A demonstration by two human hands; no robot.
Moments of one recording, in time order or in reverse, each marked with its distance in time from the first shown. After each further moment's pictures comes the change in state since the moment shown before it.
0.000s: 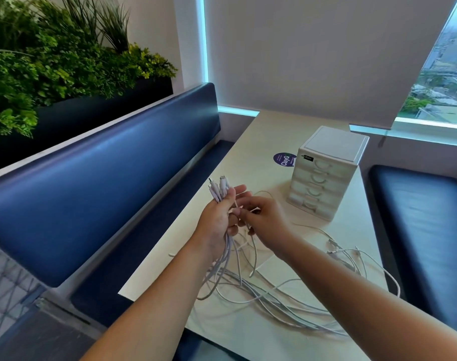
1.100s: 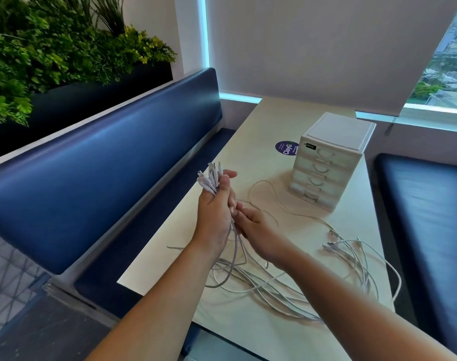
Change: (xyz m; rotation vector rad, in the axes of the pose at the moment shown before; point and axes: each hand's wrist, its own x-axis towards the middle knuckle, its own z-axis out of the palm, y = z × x) left_hand 0.003 -0.014 0.009 0.016 0.157 0.327; right_hand -0.019 0.015 0.006 0.027 -0.217 0.038
